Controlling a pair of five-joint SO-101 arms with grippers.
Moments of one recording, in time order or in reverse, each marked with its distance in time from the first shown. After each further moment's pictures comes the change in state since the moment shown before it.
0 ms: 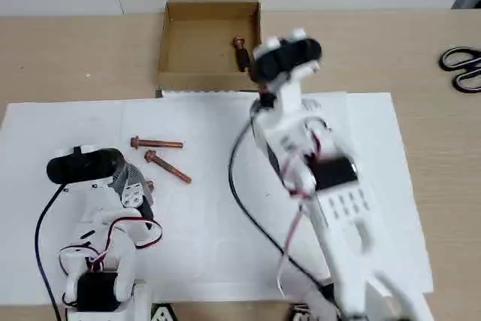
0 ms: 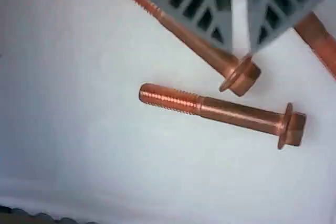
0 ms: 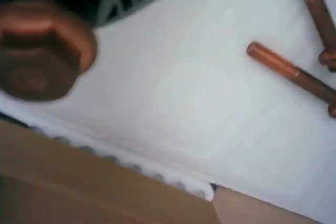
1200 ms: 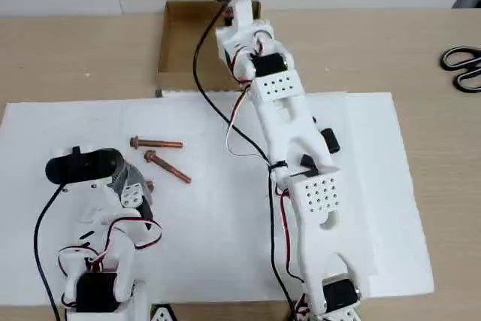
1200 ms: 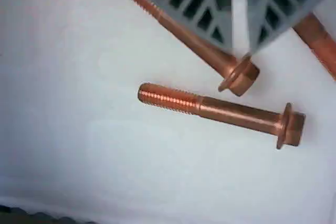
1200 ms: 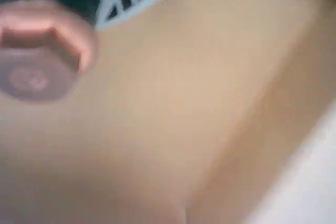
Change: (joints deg) left arm -0.1 0.0 0.0 0.0 0.0; right arm 0.8 86.5 -91.0 -0.1 -0.1
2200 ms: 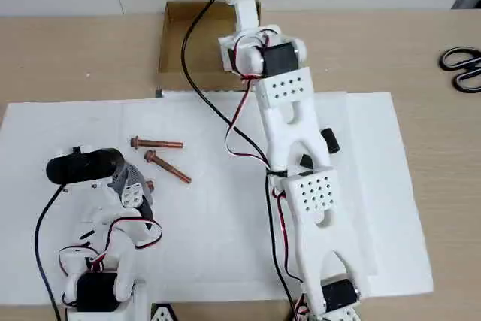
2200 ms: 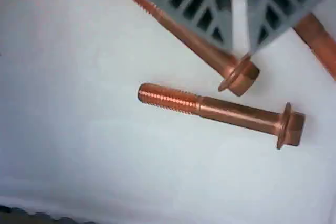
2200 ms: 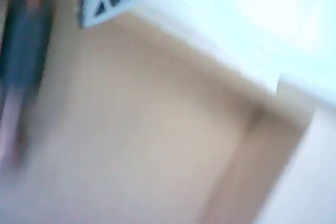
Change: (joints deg) left arm 0.0 0.0 0.0 0.0 0.0; right arm -1.0 3.2 -34.5 50.9 -0.1
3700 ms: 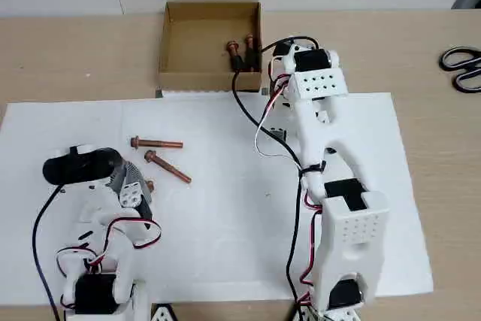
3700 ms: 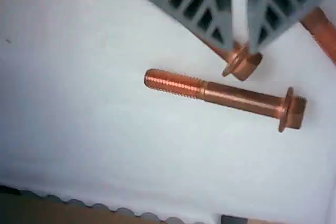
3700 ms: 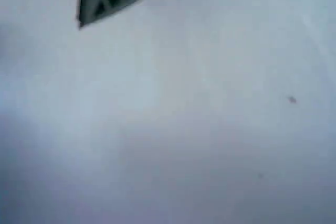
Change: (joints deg) left arm 0.0 0.0 -1.6 0.0 0.0; right arm 8.5 -31.6 65.9 5.3 -15.4
